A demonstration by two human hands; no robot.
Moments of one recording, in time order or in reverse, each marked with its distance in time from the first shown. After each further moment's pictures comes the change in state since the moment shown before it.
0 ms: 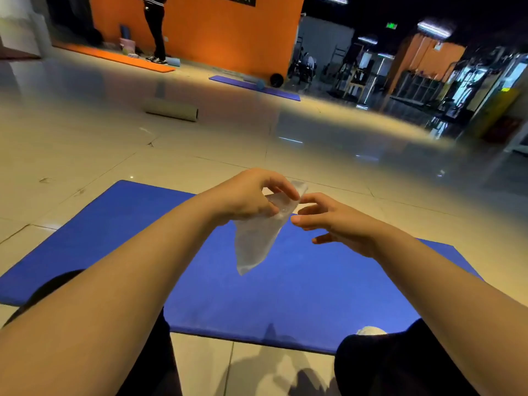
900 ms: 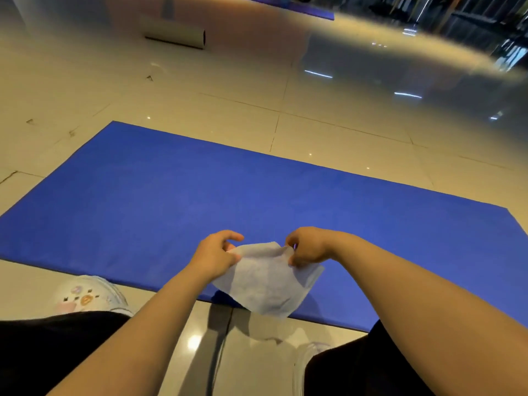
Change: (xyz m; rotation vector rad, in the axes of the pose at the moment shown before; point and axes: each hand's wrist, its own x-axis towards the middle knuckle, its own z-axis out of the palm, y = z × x) left_hand 0.017 -0.211 0.142 -0.169 0.153 -0.634; right_hand 0.130 0.131 0.042 -0.795 -0.455 0.229
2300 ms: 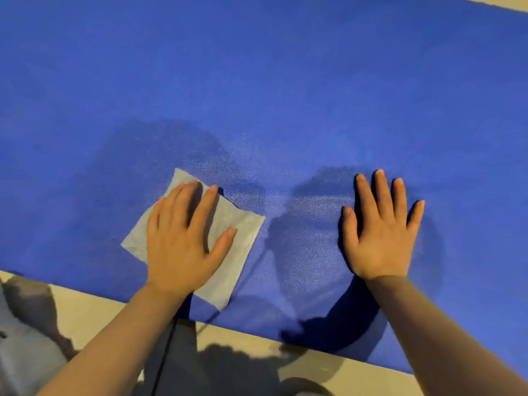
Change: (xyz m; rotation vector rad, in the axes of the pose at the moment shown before) left_hand 0.142 -0.140 0.152 0.761 0.402 0.287; right_hand 0.235 0.221 0.159 0.071 0.807 0.144
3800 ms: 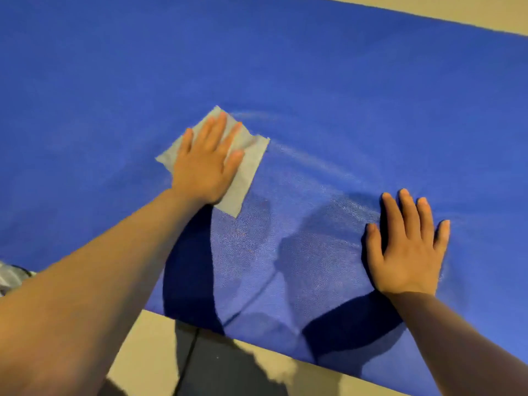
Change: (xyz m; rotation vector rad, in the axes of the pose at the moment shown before) left_hand 0.131 -0.051 0.016 0.078 -0.241 -0.010; right_hand 0.001 0.003 0.003 0.032 0.060 0.025
